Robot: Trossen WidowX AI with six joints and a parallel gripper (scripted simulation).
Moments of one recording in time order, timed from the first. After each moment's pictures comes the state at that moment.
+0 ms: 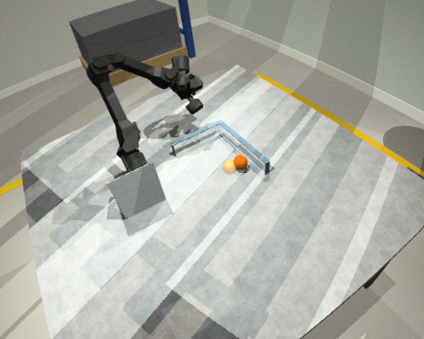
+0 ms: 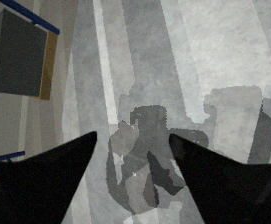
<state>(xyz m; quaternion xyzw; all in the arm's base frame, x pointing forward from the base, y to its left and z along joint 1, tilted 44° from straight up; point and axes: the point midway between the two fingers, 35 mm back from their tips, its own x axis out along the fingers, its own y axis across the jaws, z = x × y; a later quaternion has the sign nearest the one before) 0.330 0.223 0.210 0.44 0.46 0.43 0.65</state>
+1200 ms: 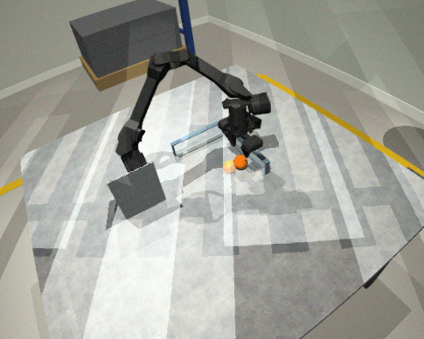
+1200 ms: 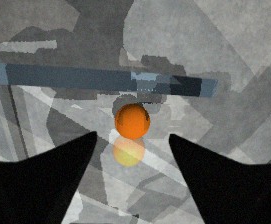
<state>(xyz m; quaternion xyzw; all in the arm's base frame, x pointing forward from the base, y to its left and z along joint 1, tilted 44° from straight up) 0.363 -0.022 -0.064 0.25 0.64 0.27 0.67</state>
